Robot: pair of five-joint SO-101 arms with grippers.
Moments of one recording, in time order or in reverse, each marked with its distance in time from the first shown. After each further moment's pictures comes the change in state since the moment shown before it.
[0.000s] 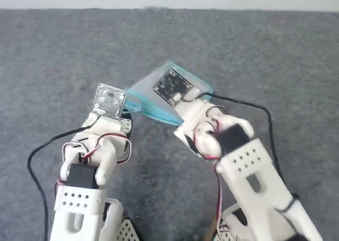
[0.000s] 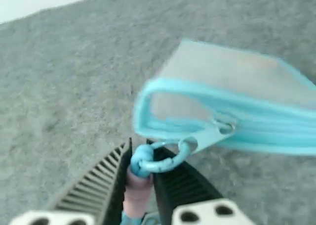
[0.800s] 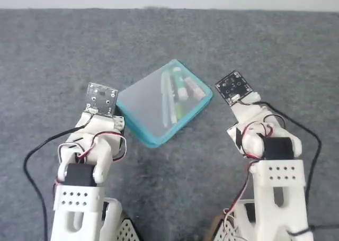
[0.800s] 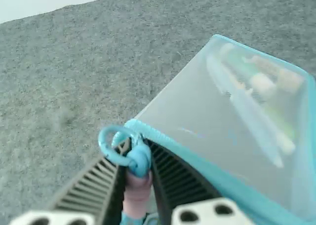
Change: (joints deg) left arm -1.8 0.5 2.9 -4.0 0.4; right arm 26.0 -9.2 8.9 1.7 12.3
